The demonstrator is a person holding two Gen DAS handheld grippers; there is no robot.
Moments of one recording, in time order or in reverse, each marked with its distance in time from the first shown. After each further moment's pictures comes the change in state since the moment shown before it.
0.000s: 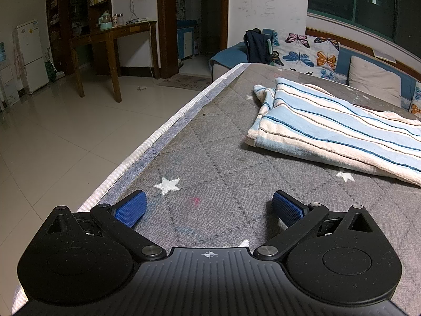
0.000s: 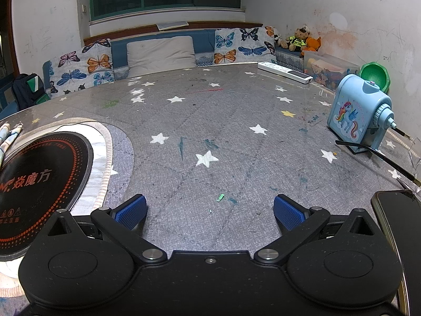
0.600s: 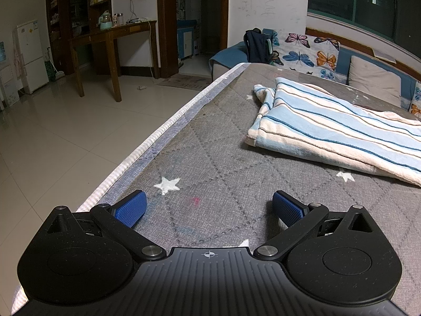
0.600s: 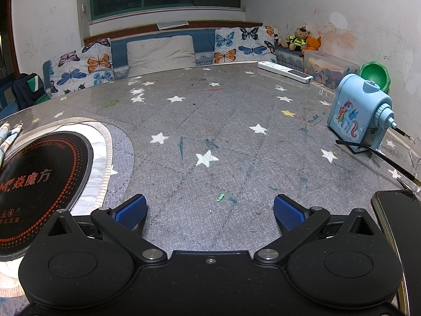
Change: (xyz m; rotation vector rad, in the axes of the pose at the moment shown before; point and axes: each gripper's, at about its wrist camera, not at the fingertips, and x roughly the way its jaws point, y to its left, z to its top) left arm 0.000 0.000 0.000 -0.001 0.000 -0.001; right arm -0.002 -0.001 0.001 0.000 0.006 0.001
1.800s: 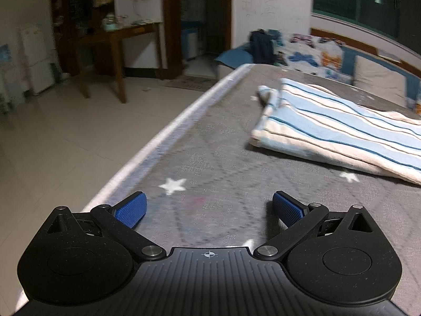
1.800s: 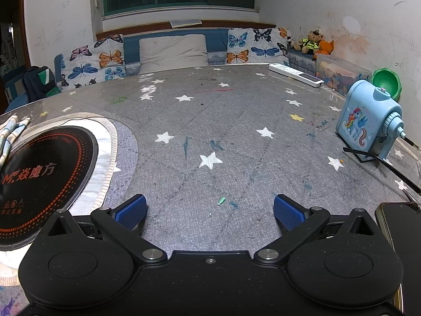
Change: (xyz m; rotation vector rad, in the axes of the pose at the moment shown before) left arm -0.002 0.003 -0.001 -0.025 -0.012 0.064; right arm 0.001 -0.004 0.003 -0.046 0.003 0.047
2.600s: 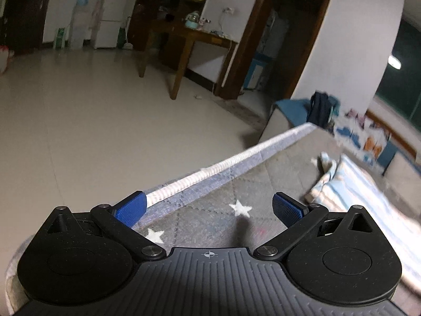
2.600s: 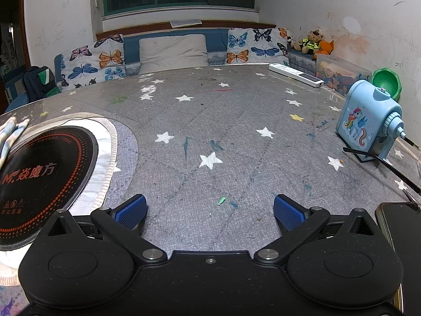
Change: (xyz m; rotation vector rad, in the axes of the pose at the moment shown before) left arm -0.024 0.072 -0.015 -0.460 -0.117 0.055; right arm 0.000 0.000 0.000 0.000 0.000 0.000
